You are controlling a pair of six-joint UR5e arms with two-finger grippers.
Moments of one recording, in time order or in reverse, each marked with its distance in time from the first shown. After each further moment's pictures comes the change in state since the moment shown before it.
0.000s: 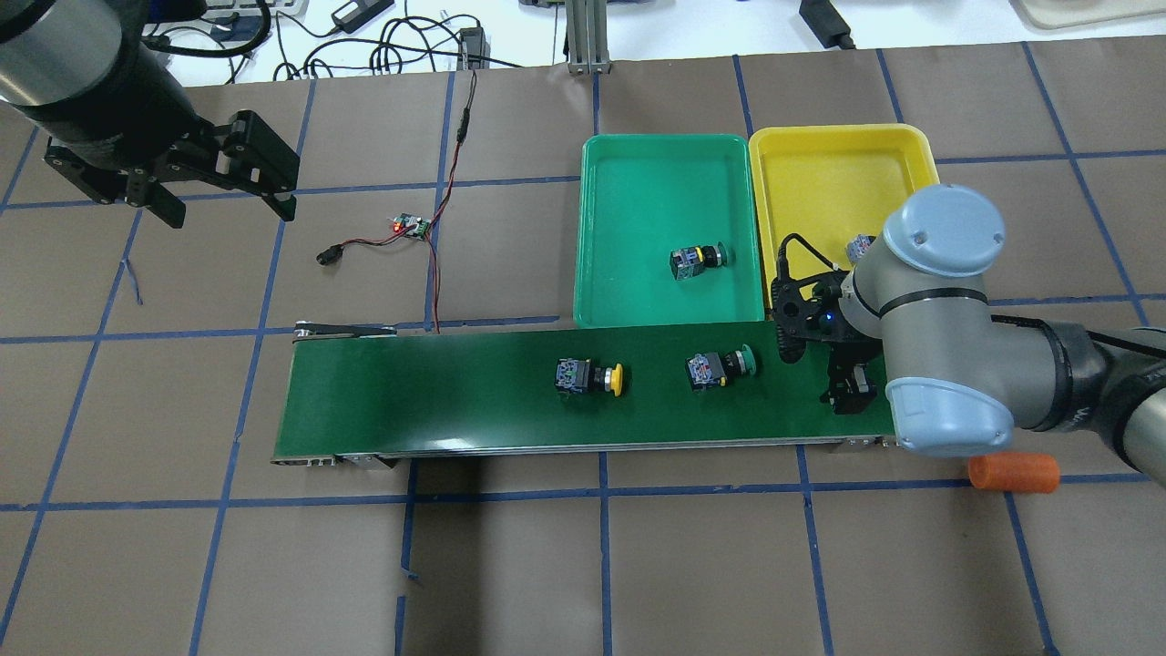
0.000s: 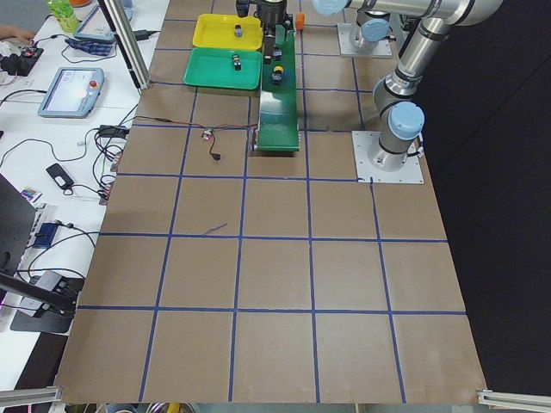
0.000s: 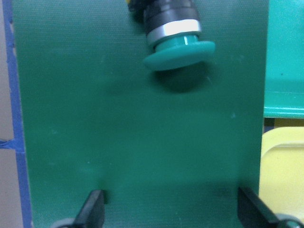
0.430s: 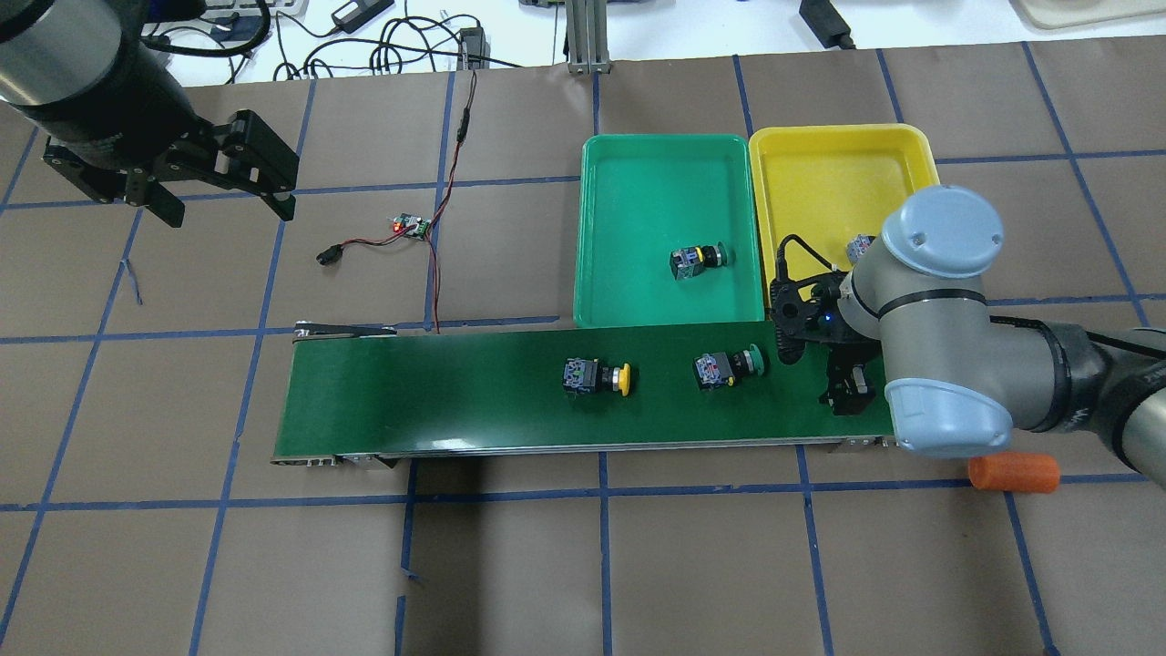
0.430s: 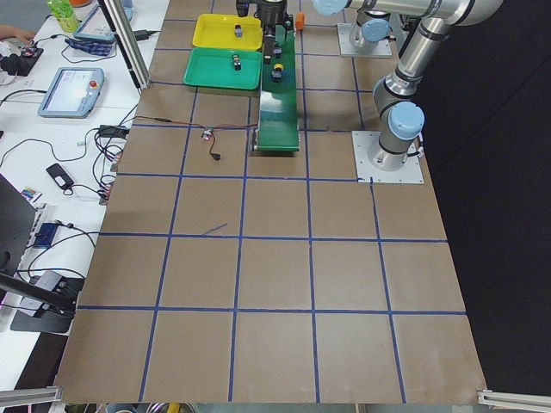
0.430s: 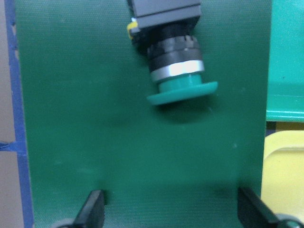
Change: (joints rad) left arm 0.000 0.001 0.001 0.003 0.003 0.004; right arm 0.004 0.000 0.001 0.000 0.002 0.002
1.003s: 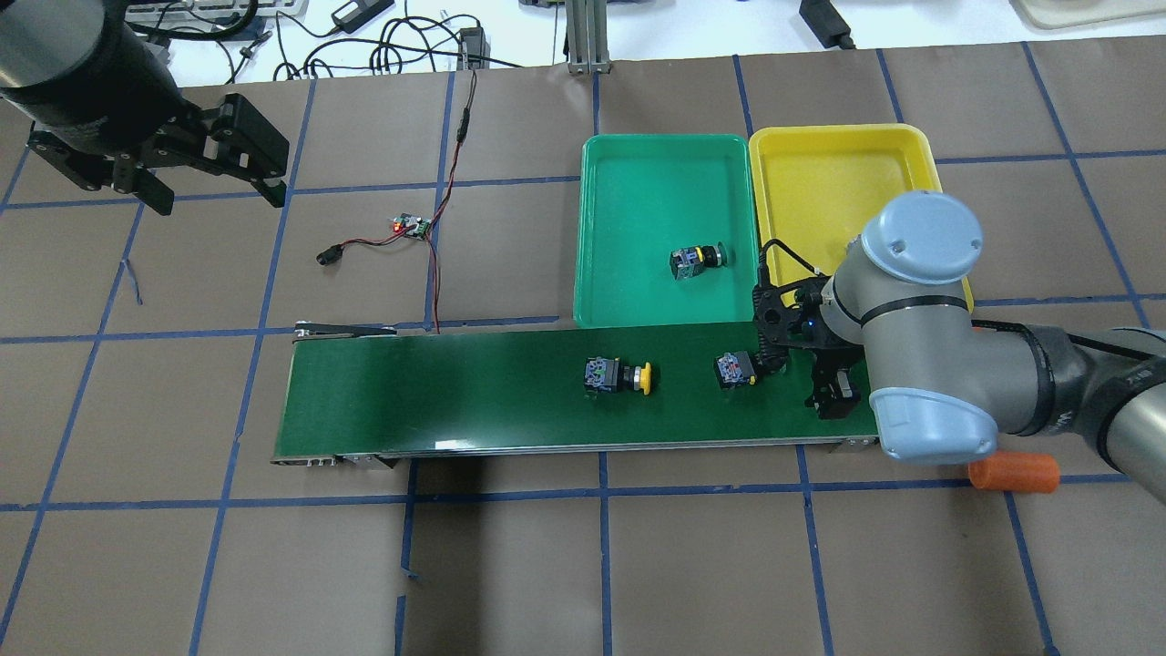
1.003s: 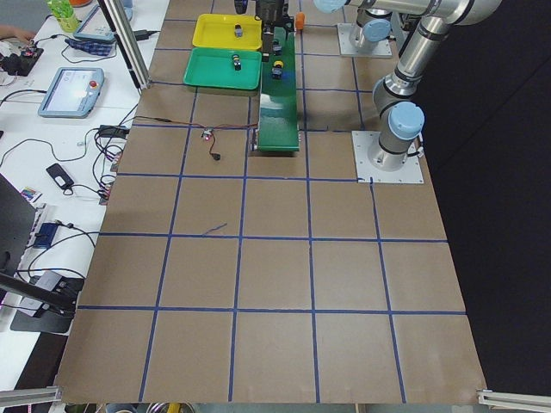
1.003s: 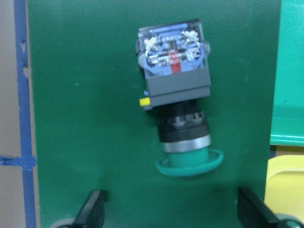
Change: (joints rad) left arm 0.006 -0.008 0.020 -0.006 0.003 -0.018; right arm 0.047 -0.003 0.000 -0.004 0.000 0.013
